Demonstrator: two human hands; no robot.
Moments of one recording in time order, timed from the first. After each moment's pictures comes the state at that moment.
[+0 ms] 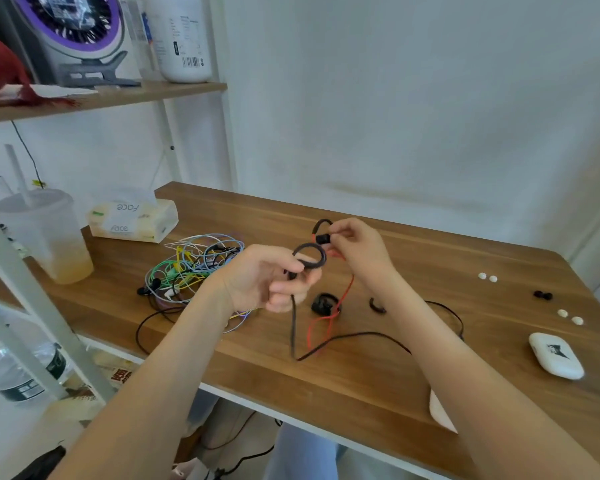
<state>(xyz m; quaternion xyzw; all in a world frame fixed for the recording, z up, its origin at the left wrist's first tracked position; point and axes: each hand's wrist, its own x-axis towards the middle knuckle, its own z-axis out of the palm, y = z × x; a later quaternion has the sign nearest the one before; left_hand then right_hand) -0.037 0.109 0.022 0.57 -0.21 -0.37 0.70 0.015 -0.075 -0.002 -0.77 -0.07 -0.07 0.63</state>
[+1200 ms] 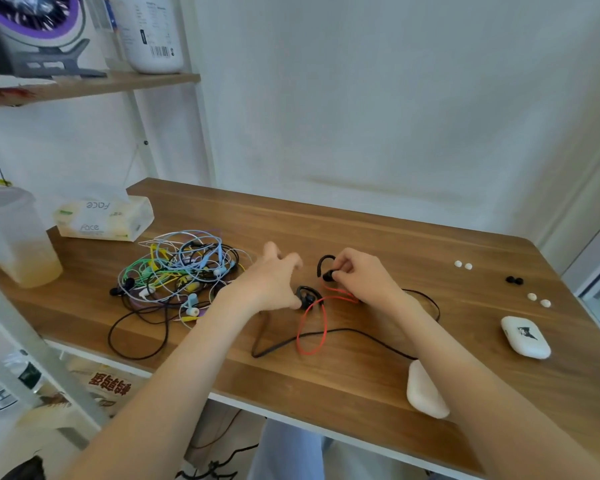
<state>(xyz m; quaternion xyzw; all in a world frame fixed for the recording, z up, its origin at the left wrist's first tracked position) -0.025 0.059 -0.004 0.97 -0.10 -0.12 0.17 0.003 -0.126 -0.038 -0.92 -0.07 0.00 0.38</state>
